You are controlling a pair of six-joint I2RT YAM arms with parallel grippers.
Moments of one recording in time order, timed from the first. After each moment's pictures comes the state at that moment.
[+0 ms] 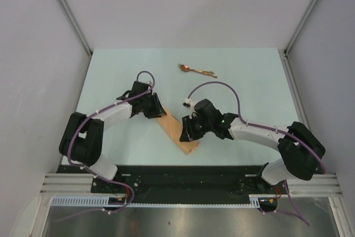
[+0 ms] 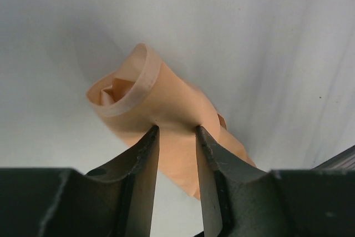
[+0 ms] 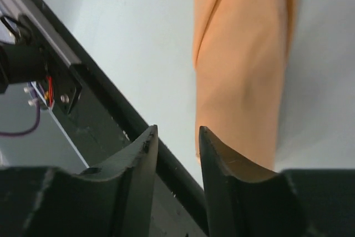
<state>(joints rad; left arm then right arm) -0.36 1.55 0.86 -0.24 0.27 -0.65 0.84 1.47 0.86 -0.14 -0.33 0.51</state>
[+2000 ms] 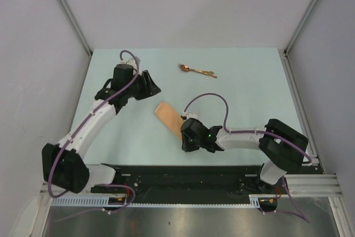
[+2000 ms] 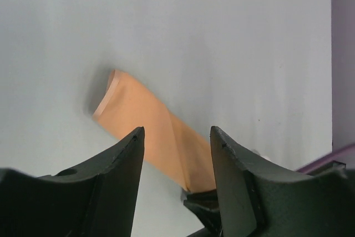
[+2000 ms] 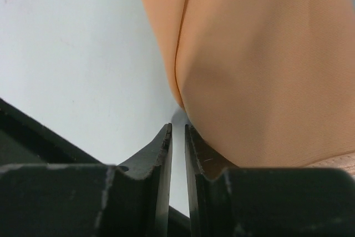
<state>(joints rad) -0.32 1.33 1.09 -0.41 0.19 -0.57 1.07 1.61 0.80 -0.10 0.07 0.74</state>
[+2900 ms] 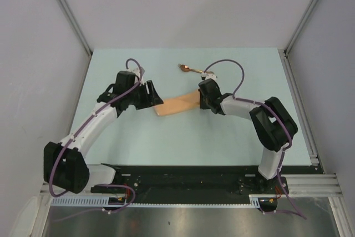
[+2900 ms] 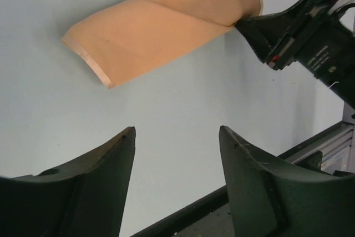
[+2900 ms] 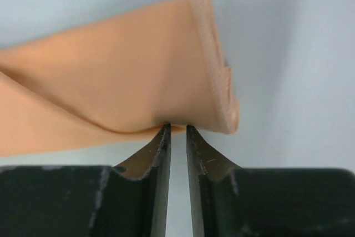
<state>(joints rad) -0.32 1.27 0.99 -0.49 0.29 -0.52 0.62 1.84 1.07 -0.04 0.24 0.41</state>
